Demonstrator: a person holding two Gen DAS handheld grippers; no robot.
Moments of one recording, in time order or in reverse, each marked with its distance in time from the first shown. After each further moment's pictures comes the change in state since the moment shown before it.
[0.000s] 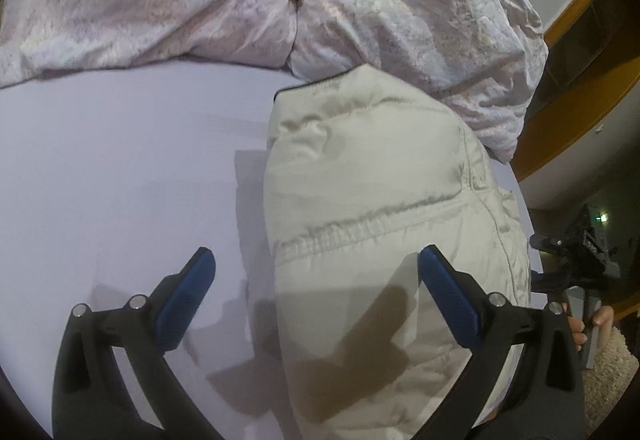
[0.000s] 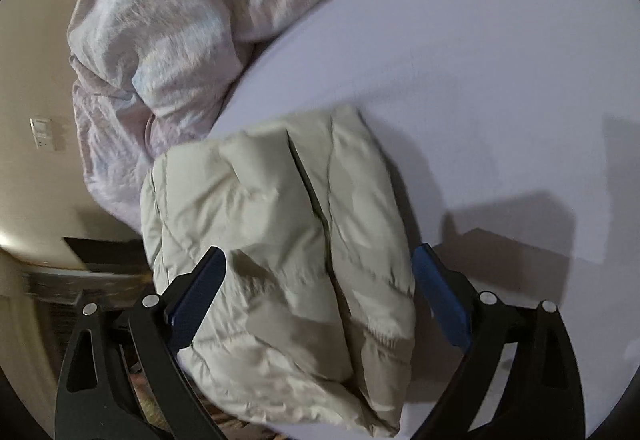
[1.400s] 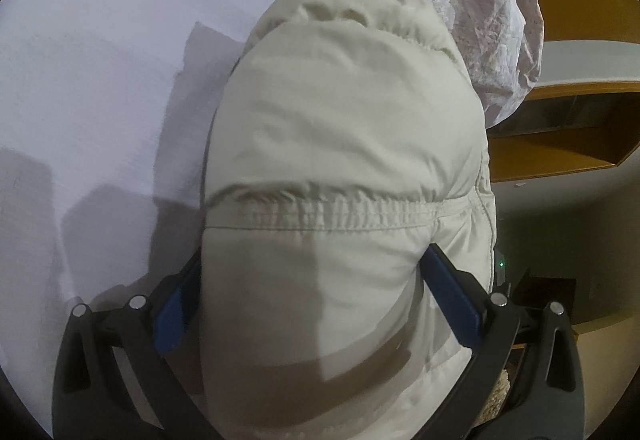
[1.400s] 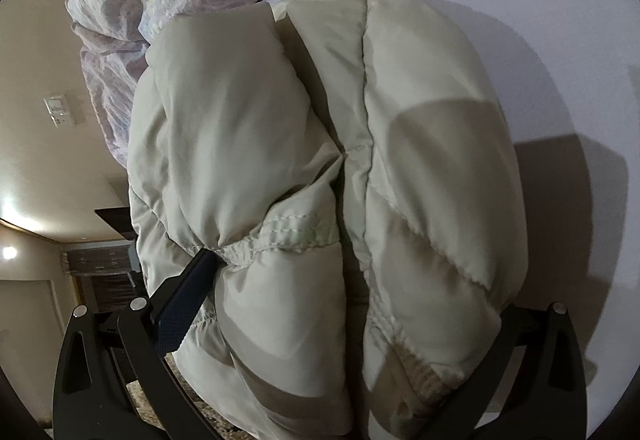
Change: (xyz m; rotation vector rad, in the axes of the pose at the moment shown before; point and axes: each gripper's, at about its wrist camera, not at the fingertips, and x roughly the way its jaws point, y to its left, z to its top) left arm 0.067 0.043 -0.007 -0.348 0.196 -0.425; right arm 0.059 0.007 -0.017 0.028 0.151 0.157
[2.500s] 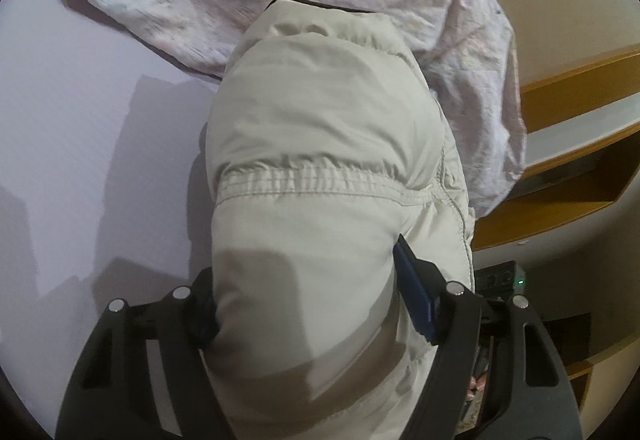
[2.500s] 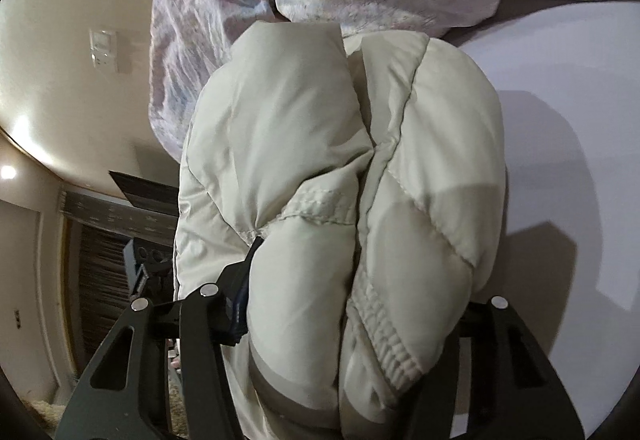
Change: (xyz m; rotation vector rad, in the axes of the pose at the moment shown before) left arm -0.127 0.035 0.079 0.021 -0.275 0.056; right arm 0.091 0.139 0.043 -0.318 -0.081 0.017
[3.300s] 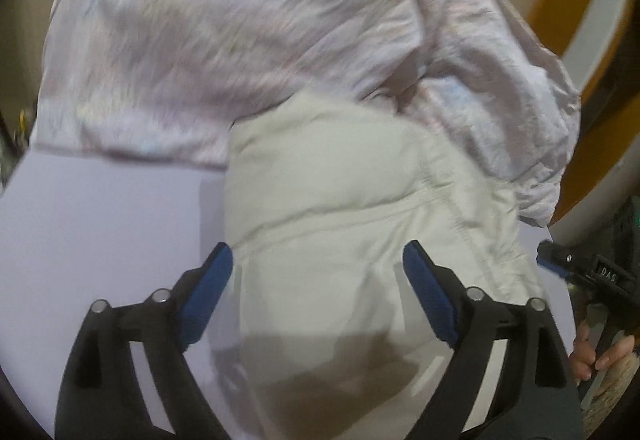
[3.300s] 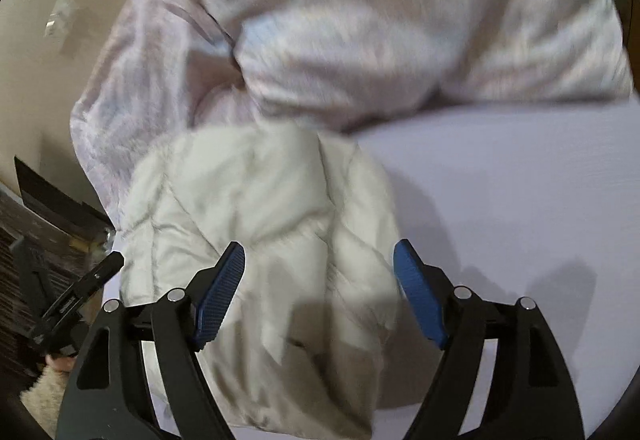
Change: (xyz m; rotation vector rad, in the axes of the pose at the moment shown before) left arm -0.027 -0.054 -0.012 0.426 -0.182 0.386; right arm -0.025 0.067 -0.002 -0.234 -0.292 -0.446
